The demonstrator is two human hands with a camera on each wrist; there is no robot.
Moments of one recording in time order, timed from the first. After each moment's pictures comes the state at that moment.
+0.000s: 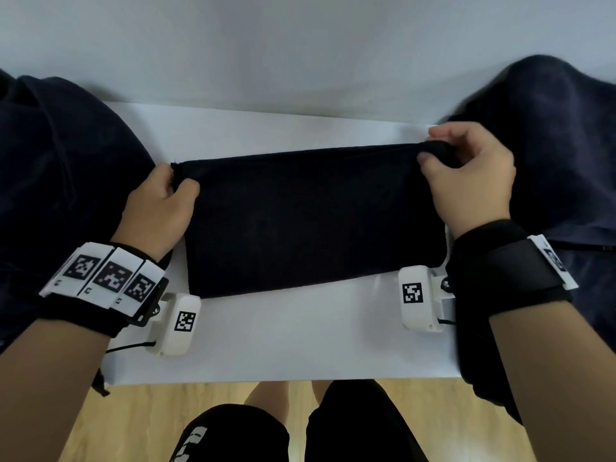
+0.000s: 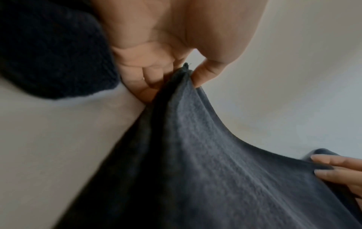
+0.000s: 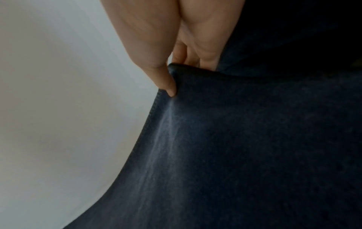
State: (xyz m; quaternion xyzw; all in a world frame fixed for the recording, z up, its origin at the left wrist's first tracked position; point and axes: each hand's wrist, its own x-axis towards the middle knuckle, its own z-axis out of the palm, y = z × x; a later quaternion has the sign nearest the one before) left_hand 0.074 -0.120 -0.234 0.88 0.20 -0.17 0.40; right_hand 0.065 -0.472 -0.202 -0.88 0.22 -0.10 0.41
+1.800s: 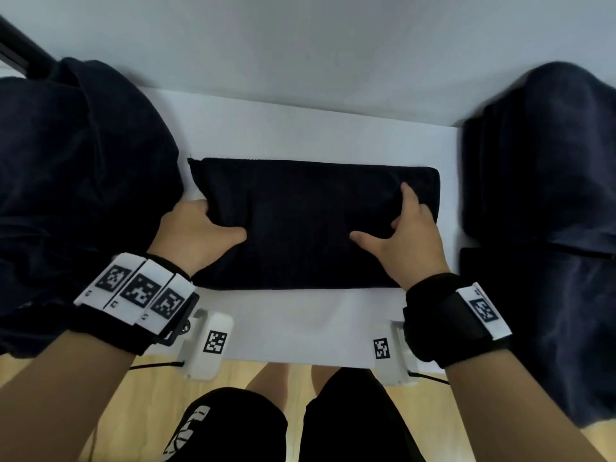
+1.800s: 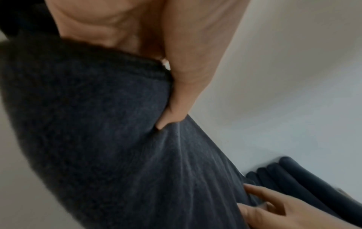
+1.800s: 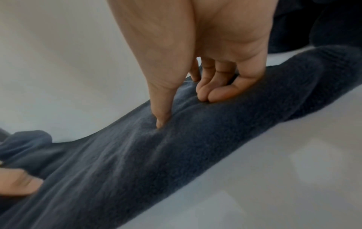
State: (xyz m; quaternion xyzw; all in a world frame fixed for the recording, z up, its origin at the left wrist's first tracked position) left_hand 0.031 -0.143 -0.207 0.88 0.23 -0.27 0.31; right_hand 0.005 -0.415 -0.222 -0.90 0.22 0.20 0.30
